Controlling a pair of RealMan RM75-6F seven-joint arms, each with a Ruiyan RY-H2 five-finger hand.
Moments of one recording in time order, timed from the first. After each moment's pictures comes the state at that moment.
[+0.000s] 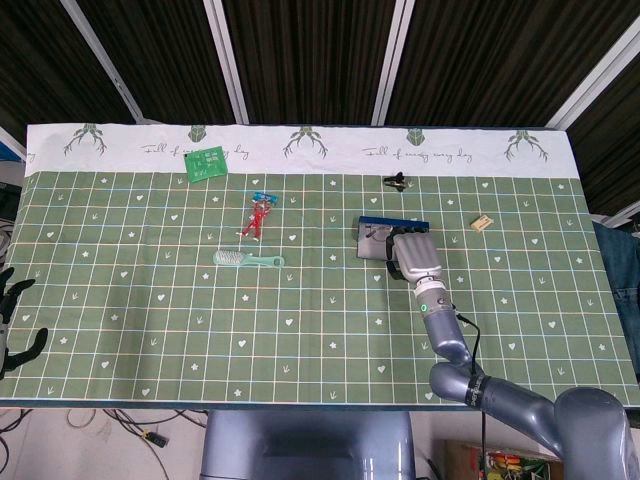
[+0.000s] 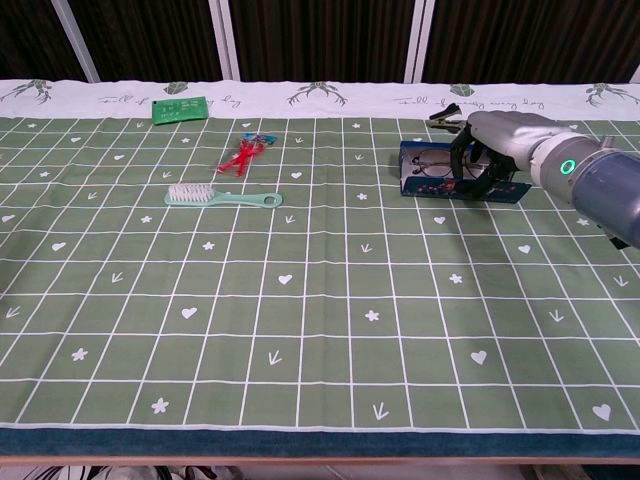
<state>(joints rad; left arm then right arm) -0.08 -1.07 -0.09 -1.73 1.30 1.42 0.02 0.79 -1.76 0.31 -1.08 -0.93 0.90 -0.39</state>
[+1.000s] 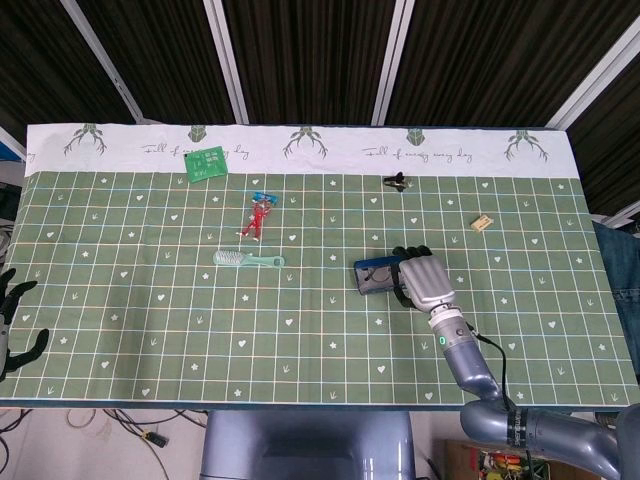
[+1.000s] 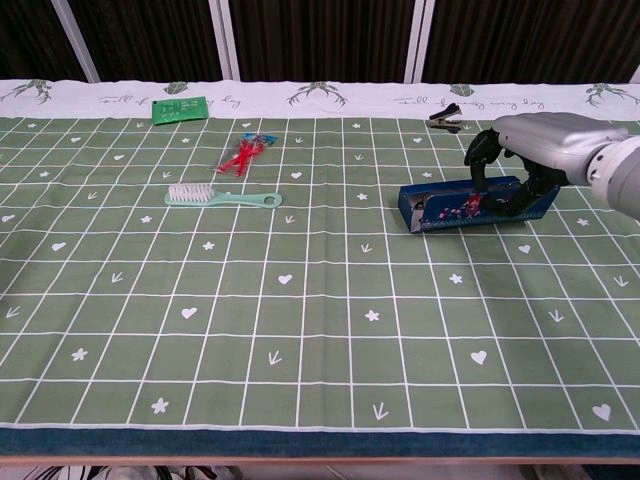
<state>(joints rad) -0.08 -1.07 -0.09 -1.73 1.31 1.42 0.03 0.69 -1.55 0.20 -1.47 -1.01 1.03 -0.47</state>
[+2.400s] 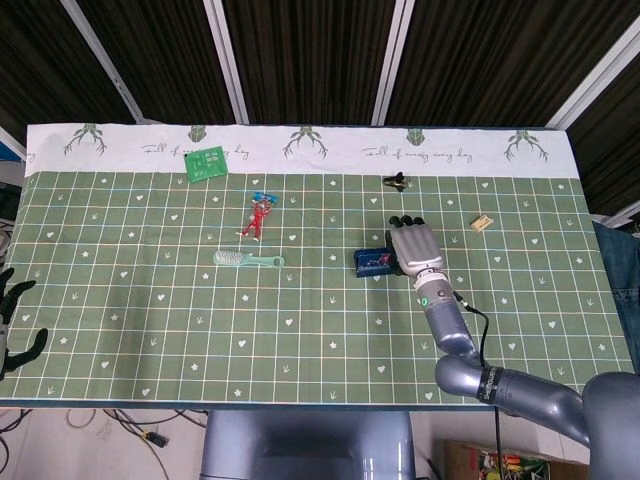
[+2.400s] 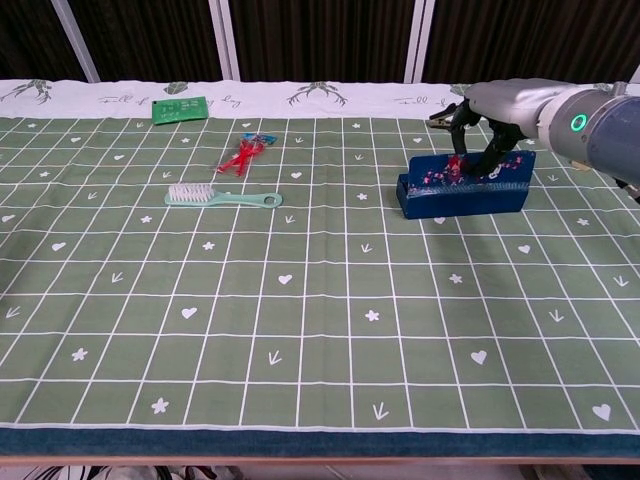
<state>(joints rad) -0.08 -1.07 -0.09 -1.73 1.31 1.42 0.03 0.87 -1.59 0.29 -1.32 -0.72 0.92 -0.62</state>
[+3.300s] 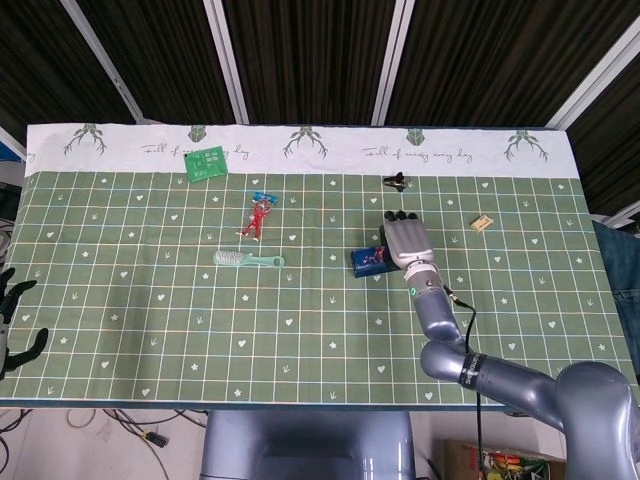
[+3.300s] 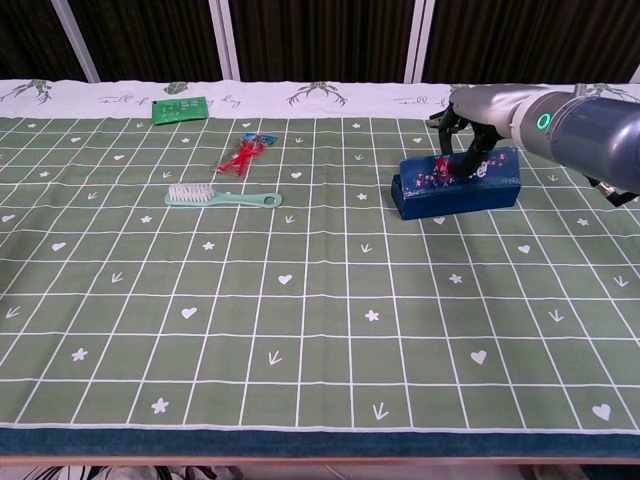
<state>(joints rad) -0.08 -1.07 -0.09 -1.73 1.30 1.41 0.03 0.96 -1.66 0.29 -1.19 -0.60 0.86 -0.64</state>
